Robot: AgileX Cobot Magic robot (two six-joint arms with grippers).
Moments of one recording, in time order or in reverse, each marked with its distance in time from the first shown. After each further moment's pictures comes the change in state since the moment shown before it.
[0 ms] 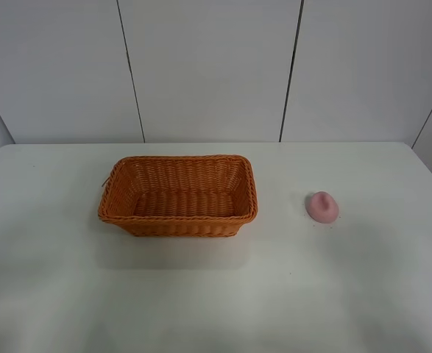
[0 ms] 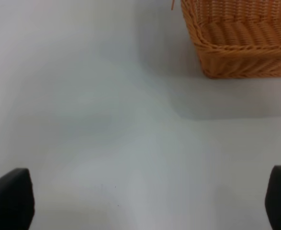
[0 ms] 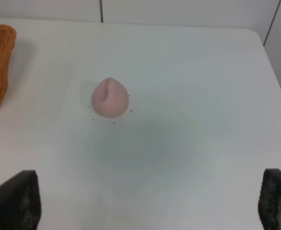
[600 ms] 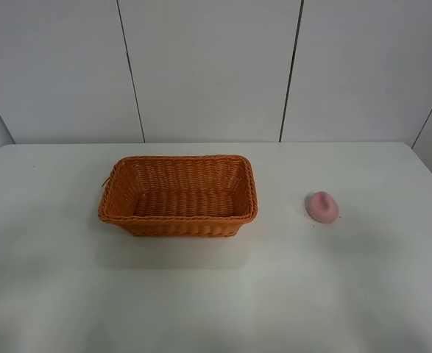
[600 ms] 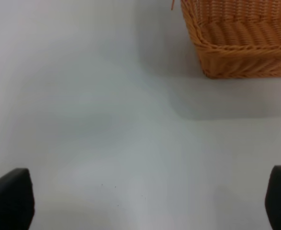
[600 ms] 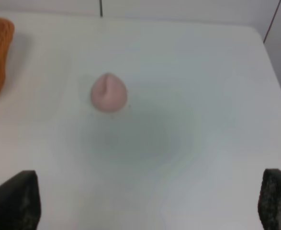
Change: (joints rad) left arm 0.000 0.000 0.000 0.000 0.000 0.000; right arm 0.000 0.103 -0.034 -0.001 -0.004 -0.022
